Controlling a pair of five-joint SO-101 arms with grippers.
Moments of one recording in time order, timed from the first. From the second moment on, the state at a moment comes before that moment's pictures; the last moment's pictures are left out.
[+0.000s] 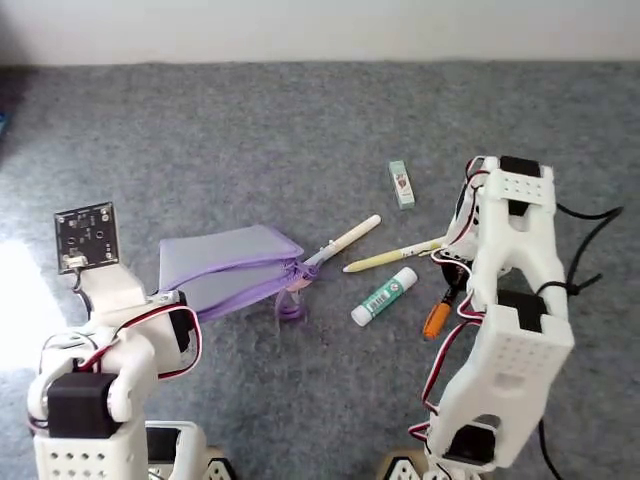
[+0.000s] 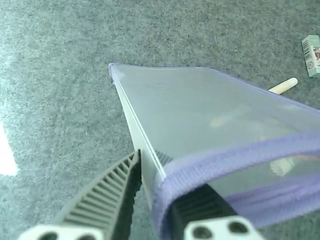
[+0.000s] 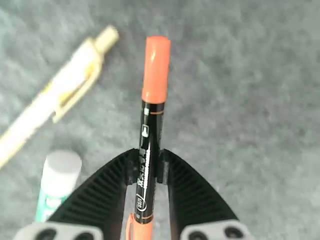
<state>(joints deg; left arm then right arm) -3.8 -68.0 42.8 91.1 18.0 9.8 29.2 -10.3 89.9 -14.8</state>
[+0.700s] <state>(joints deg) -3.8 -67.3 42.4 91.2 23.6 4.1 -17.4 -5.6 100.3 -4.5</state>
